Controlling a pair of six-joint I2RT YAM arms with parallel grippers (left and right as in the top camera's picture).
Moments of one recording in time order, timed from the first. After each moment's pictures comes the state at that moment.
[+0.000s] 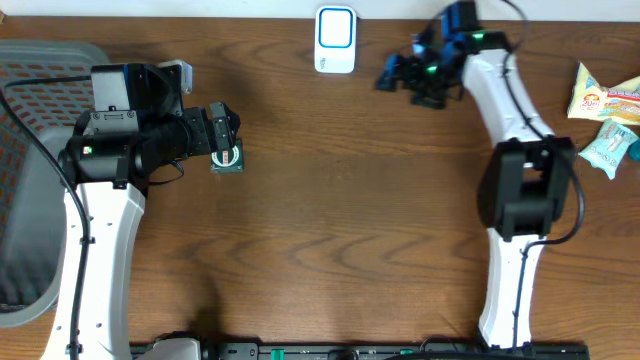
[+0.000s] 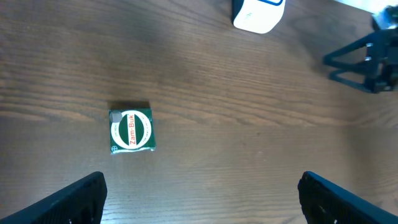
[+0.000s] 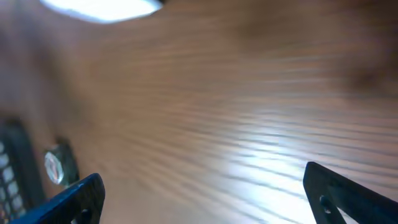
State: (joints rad) left arm 0.04 1.36 1.34 -0.89 0.36 -0.15; right arm 0.12 2.37 2.09 -0.97 -0.53 0.29
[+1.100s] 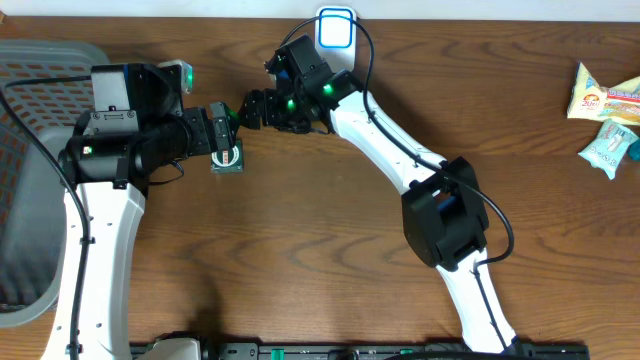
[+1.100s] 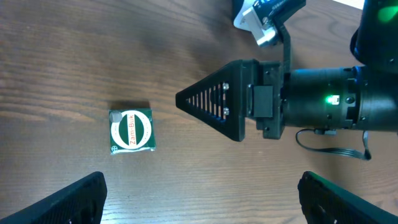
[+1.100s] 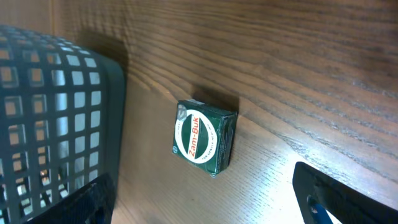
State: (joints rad) left arm 0.04 1.36 1.34 -0.89 0.36 -0.15; right arm 0.62 2.37 2.08 -0.65 -0.51 0.64
